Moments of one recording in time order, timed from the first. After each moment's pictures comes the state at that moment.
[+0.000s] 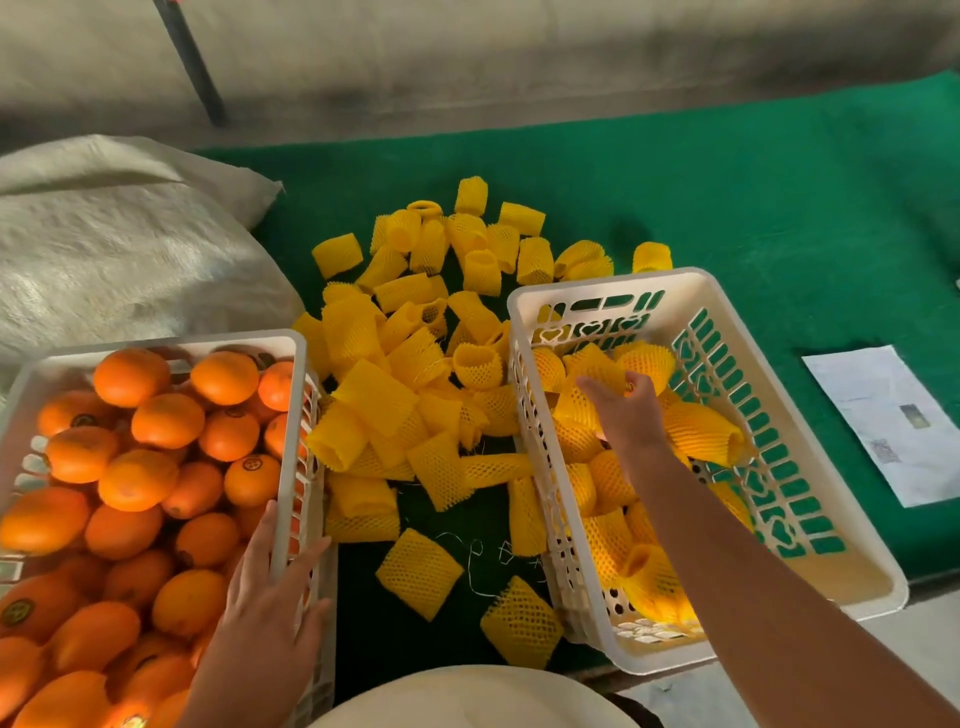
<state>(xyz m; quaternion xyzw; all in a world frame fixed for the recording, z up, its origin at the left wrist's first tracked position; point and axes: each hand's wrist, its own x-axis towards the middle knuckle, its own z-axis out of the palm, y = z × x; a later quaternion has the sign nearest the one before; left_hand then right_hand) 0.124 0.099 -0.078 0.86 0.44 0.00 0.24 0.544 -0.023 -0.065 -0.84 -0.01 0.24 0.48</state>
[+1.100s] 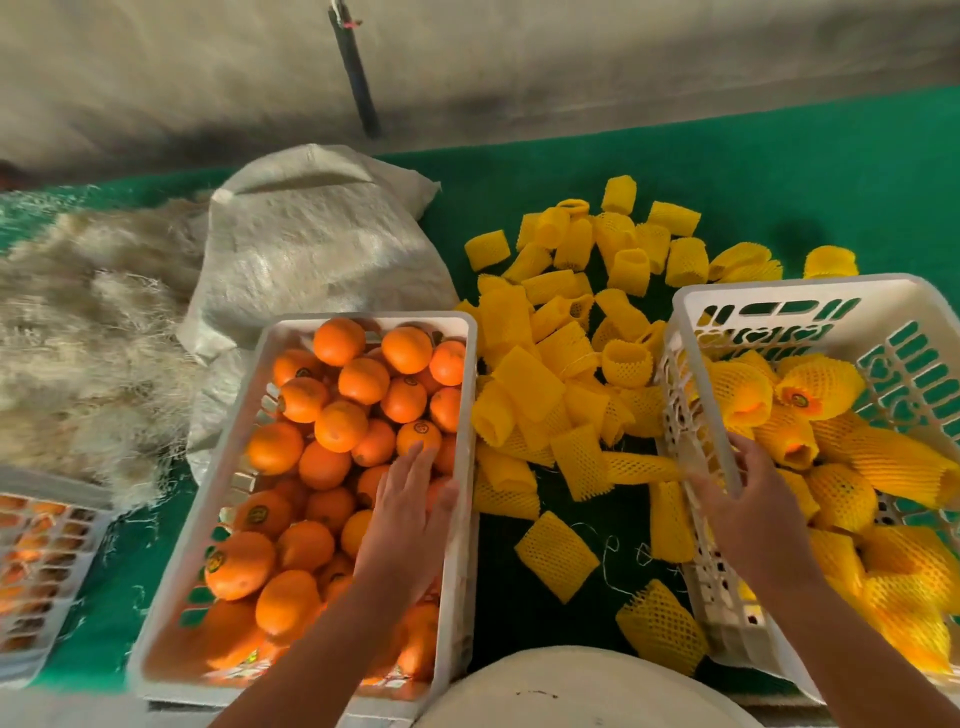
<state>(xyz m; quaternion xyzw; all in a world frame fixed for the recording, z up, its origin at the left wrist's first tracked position) 0.113 0.149 -0.071 0.81 0.50 0.09 0.31 0.423 -0.053 -0.066 -0.86 -0.25 0.18 0.40</state>
